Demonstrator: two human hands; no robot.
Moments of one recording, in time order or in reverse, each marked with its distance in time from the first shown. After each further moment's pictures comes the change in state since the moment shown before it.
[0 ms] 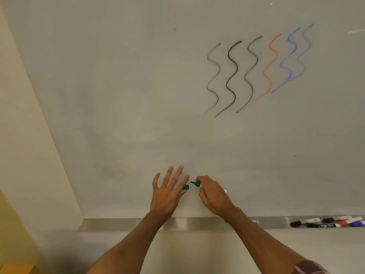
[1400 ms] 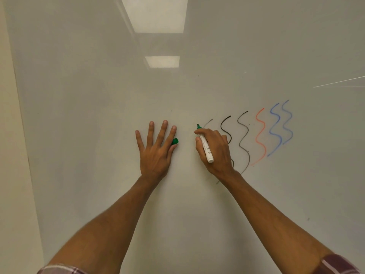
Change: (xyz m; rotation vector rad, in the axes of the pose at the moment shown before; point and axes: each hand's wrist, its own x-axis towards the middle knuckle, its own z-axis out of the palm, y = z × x) left_hand 0.280 -0.120 -0.152 0.114 0.543 -0.041; right_hand 0.231 -0.064 -0.210 -0.067 0.914 -0.337
